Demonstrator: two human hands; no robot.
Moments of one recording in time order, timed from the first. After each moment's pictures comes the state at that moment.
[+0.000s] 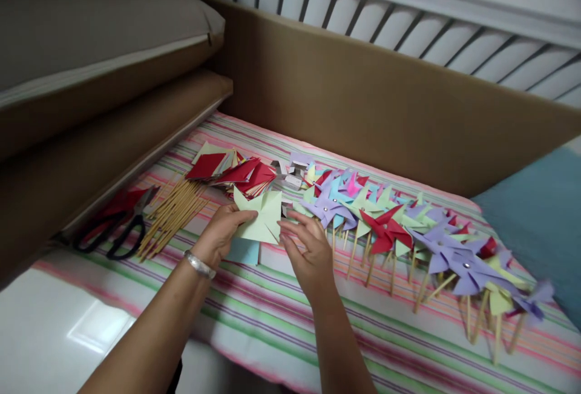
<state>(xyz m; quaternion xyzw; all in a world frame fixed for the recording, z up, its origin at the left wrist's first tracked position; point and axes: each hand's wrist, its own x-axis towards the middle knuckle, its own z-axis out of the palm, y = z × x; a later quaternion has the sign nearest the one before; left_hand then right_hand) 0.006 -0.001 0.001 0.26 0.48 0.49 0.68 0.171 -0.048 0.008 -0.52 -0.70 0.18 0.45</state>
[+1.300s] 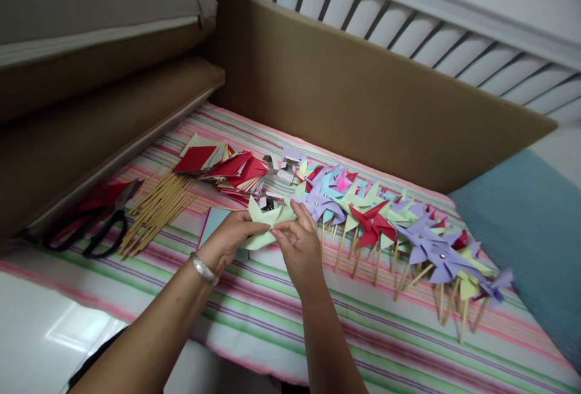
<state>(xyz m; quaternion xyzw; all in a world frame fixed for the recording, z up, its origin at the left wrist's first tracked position) 0.032 -0.013 -0.005 0.32 0.43 0.40 0.74 0.171 -0.045 -0.002 -0.60 -0.67 0.16 0.40</state>
